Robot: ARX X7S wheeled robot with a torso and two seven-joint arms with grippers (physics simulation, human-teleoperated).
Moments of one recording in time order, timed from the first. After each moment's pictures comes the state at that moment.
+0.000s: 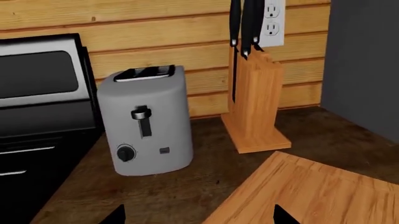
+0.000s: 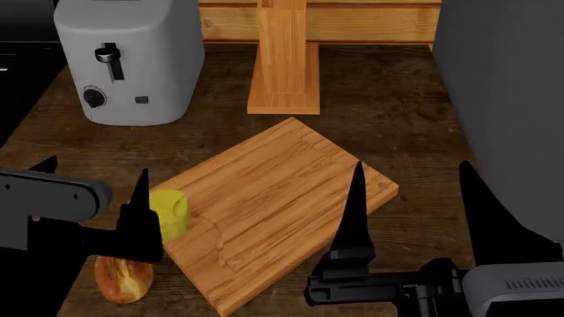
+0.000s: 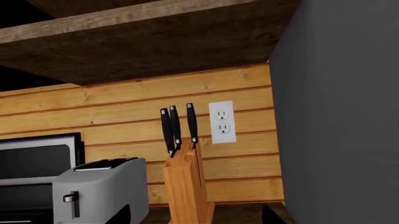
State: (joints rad) left arm -0.53 -0.29 0.24 0.59 -0.54 -0.99 -0.45; right arm 0.17 0.41 -0.08 -0.72 0.55 0.35 0.30
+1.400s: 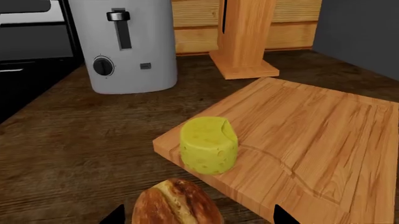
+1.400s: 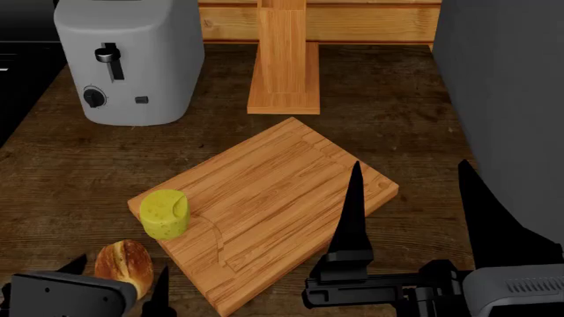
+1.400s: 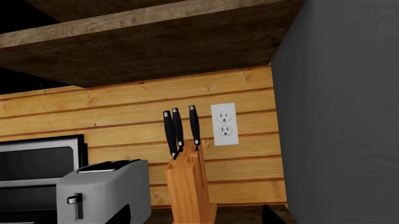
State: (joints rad) left arm -0.21 -0.31 0.33 0.50 -0.47 -0.71 -0.43; right arm 0.17 0.43 -0.09 -0.73 0.56 0.34 0.32
